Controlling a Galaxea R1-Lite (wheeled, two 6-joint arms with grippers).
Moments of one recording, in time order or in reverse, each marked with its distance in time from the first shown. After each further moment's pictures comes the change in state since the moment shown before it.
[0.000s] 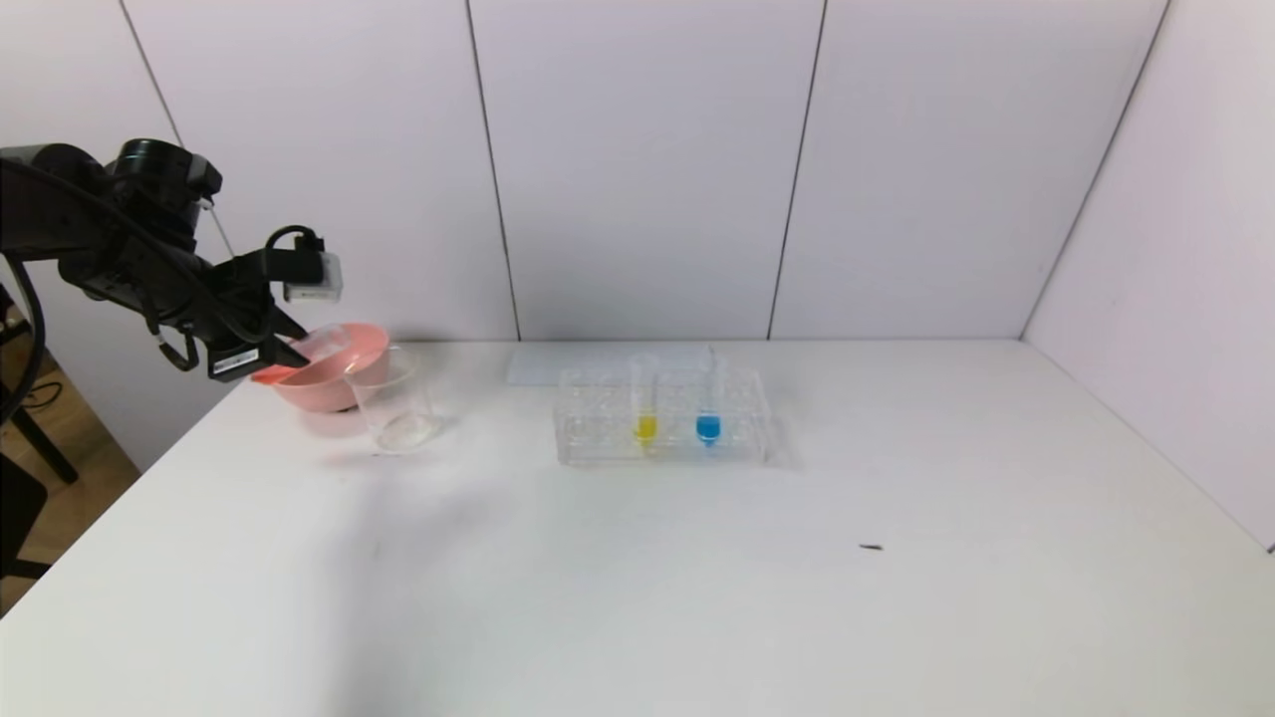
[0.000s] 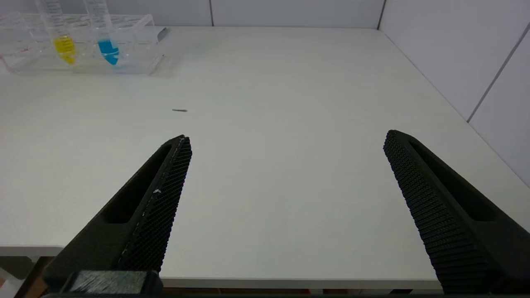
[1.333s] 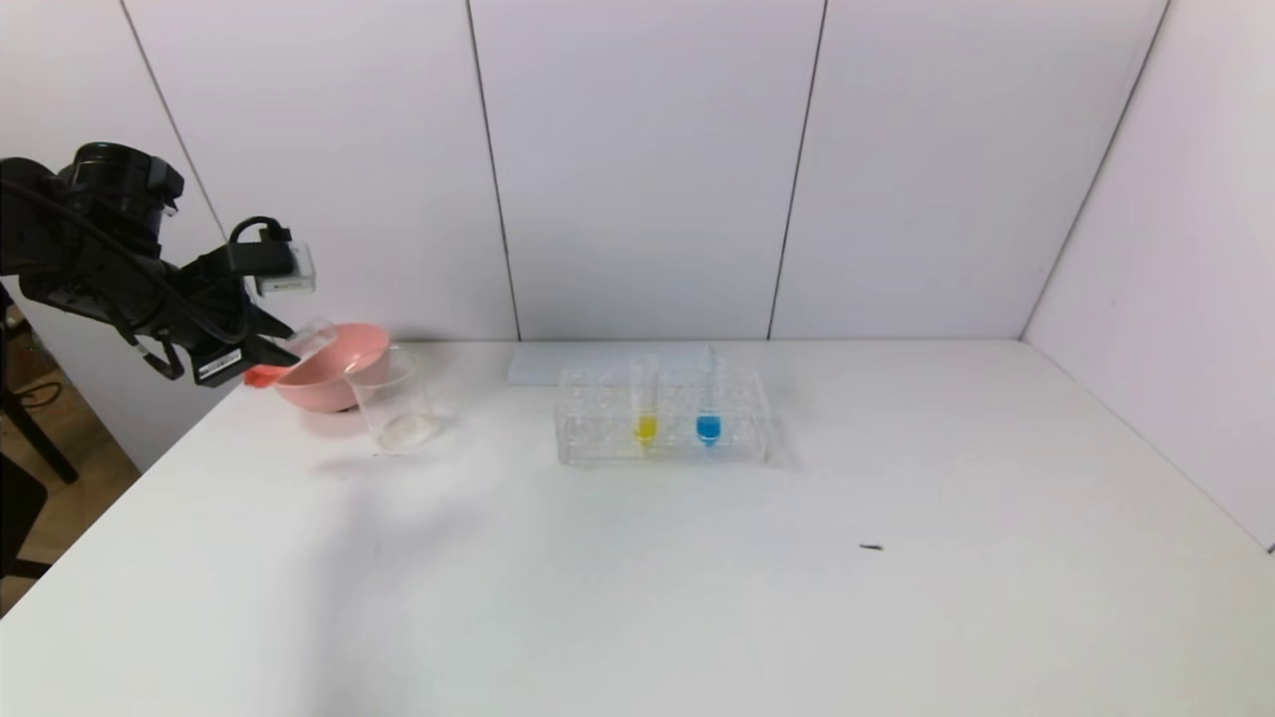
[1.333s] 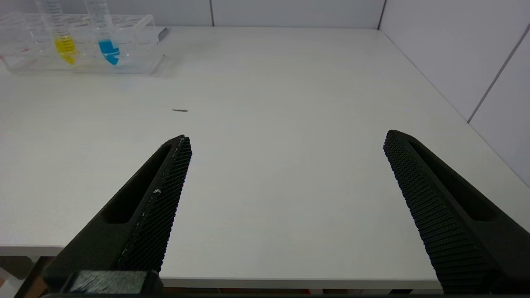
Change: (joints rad) left arm 0.049 -0.065 0.130 -0.112 -0.105 -0.078; right arm 0.000 0.000 0.000 0.000 0.000 0.000
